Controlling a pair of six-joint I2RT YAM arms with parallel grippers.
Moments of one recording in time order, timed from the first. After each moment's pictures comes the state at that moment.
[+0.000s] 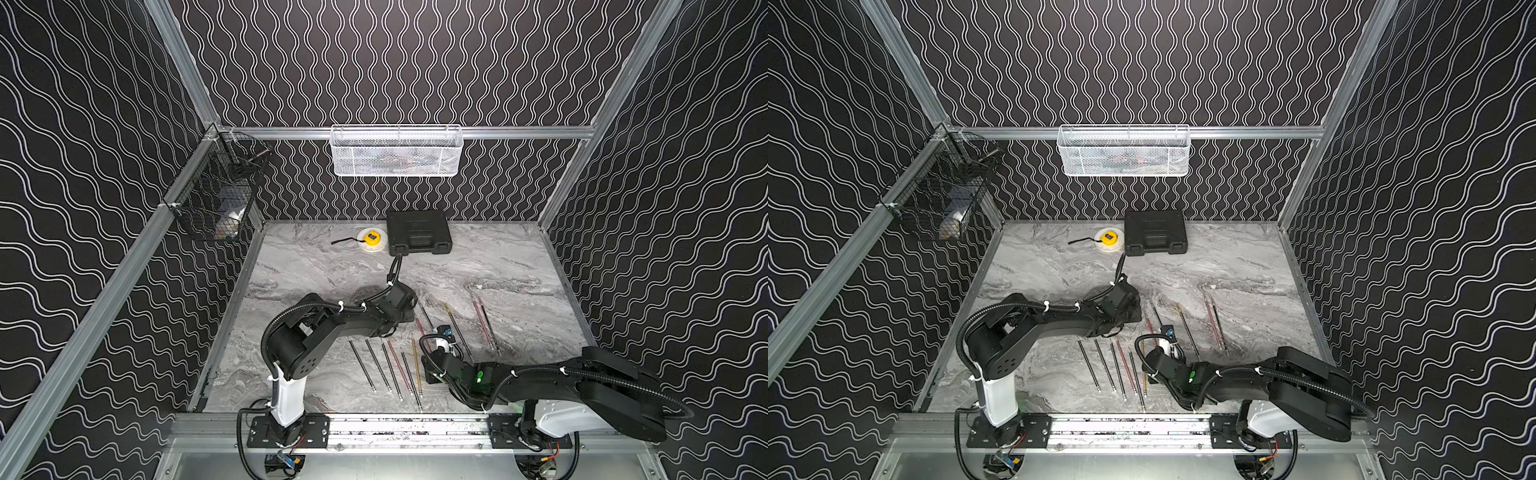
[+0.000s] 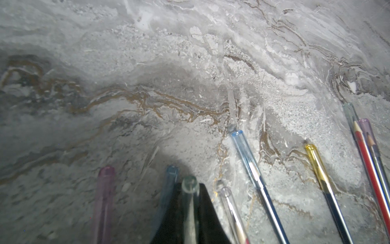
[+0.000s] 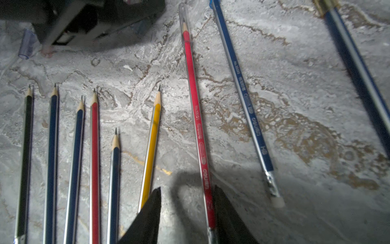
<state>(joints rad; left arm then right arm) -0.71 1.91 1.00 0.08 -0.19 -0.75 1.16 1.38 0.41 0.05 0.46 0.91</state>
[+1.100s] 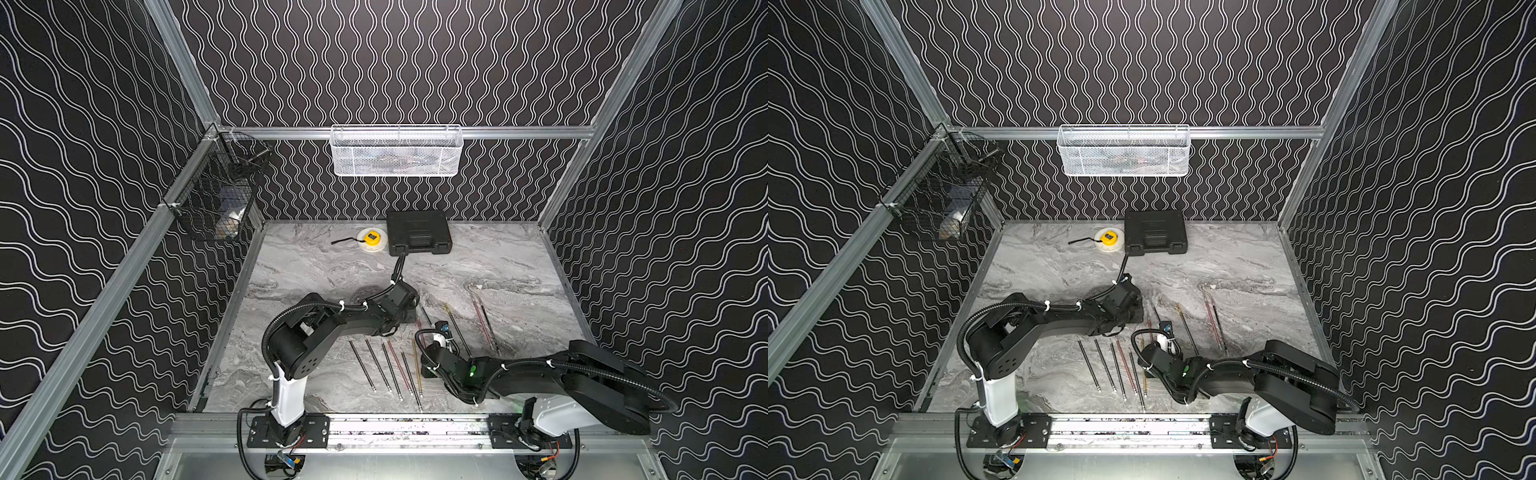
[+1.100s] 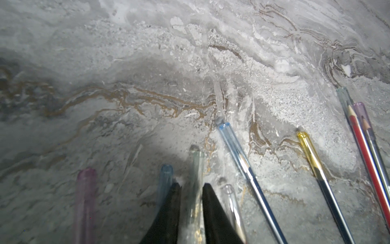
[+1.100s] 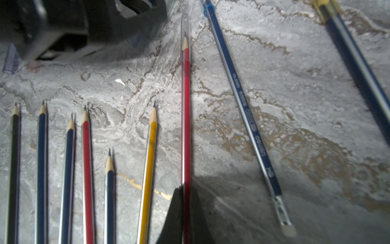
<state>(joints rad) -0.71 1.92 1.02 0.04 -0.16 -0.71 1.13 1.44 0.45 0.05 0.46 0.93</state>
